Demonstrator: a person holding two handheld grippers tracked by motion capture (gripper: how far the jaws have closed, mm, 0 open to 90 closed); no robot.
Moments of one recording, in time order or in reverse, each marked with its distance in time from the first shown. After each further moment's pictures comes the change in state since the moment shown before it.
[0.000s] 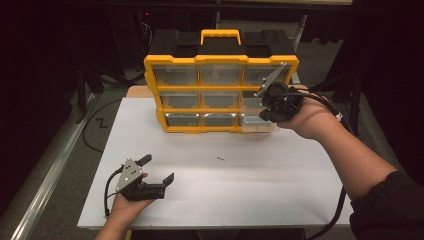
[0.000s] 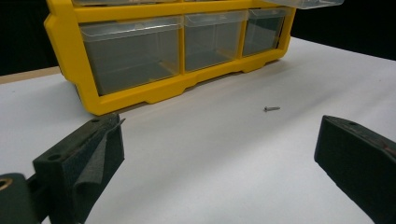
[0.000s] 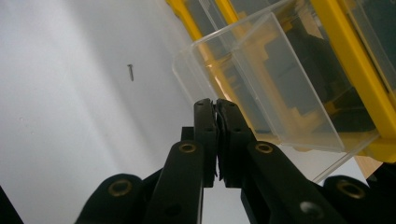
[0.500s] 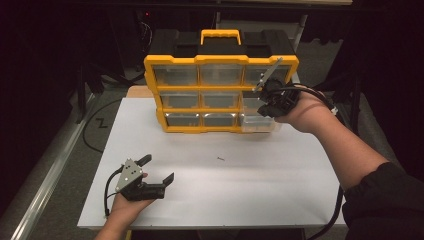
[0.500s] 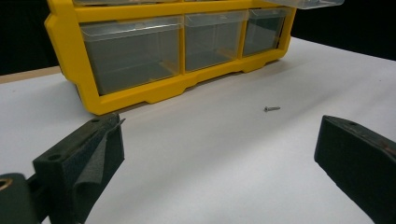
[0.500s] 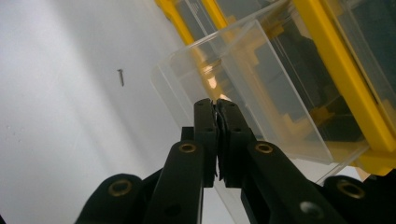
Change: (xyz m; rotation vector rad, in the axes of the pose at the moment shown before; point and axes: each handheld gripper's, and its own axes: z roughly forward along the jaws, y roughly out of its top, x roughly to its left) left arm 0.000 0.000 0.000 0.000 -0.001 0.000; right arm -0.012 0.008 0.008 0.011 -0.001 0.010
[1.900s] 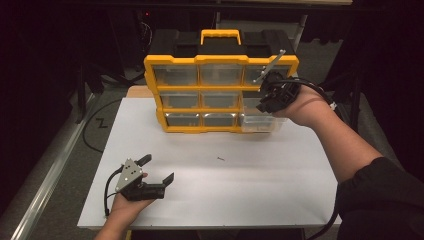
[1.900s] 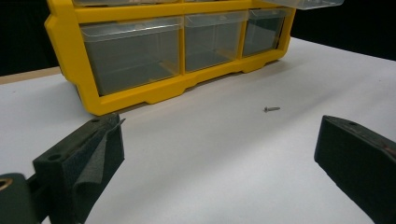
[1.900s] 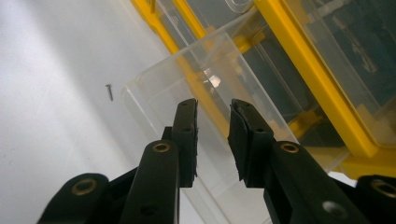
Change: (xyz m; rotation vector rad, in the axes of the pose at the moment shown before) left arm 0.000 0.000 0.000 -0.003 0.000 0.000; right arm -0.015 0.004 0.002 -0.025 -0.008 0.065
